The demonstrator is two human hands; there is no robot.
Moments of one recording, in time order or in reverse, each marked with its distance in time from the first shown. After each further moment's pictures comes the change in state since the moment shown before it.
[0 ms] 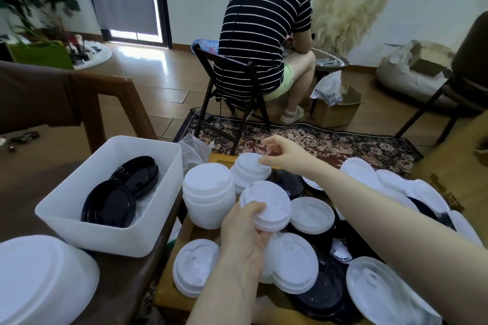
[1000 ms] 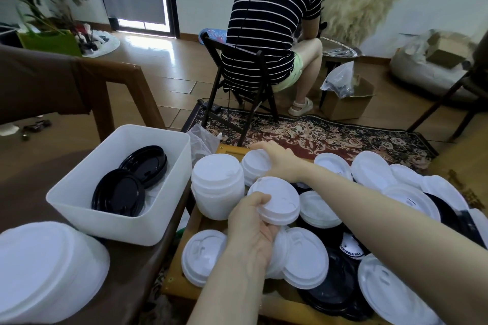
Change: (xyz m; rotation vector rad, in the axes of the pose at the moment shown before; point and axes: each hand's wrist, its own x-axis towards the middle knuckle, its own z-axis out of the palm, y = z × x) left_hand -0.001 0.005 0.000 -0.102 -0.005 -0.072; right_hand 0.023 0.013 0.039 -0.387 -0.121 -0.175
